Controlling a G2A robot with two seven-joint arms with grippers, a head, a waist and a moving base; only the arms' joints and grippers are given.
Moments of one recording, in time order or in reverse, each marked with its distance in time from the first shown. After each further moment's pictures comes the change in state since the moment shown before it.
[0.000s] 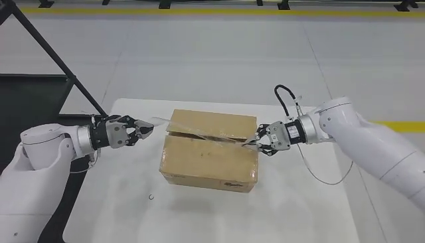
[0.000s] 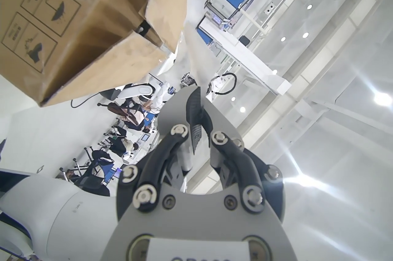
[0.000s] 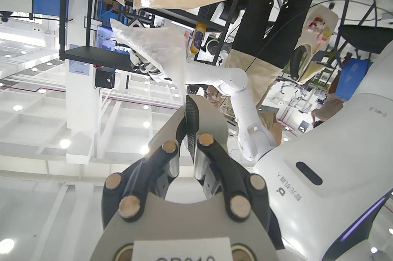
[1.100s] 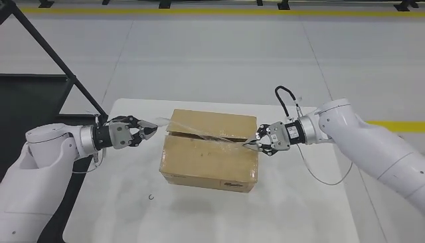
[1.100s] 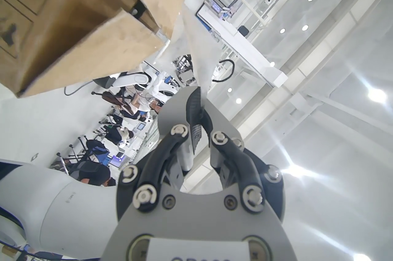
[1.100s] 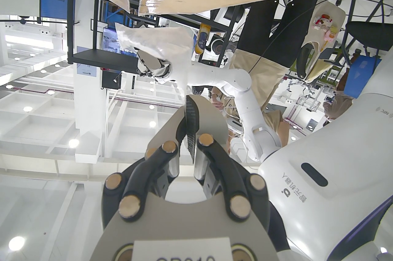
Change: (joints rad) left arm -0.014 0.020 0.062 0.001 -0.130 0.002 0.003; right arm -0.007 -0.008 0.000 0.024 -0.020 -0.001 0.001
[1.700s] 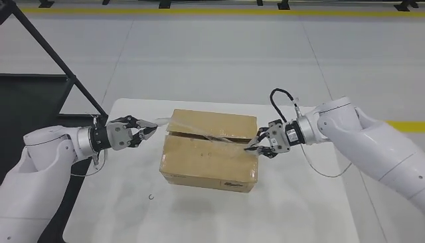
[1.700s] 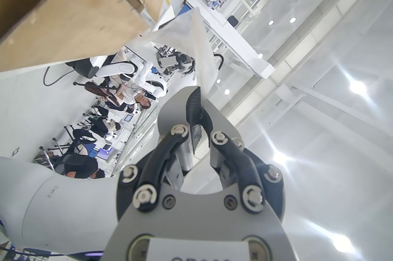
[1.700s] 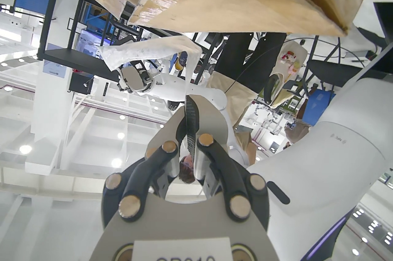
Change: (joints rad) left arm 0.042 0.008 -0.033 -0.056 -0.100 0.042 0.042; right arm 0.000 0.013 0.047 -0.040 -0.299 -0.103 0.102
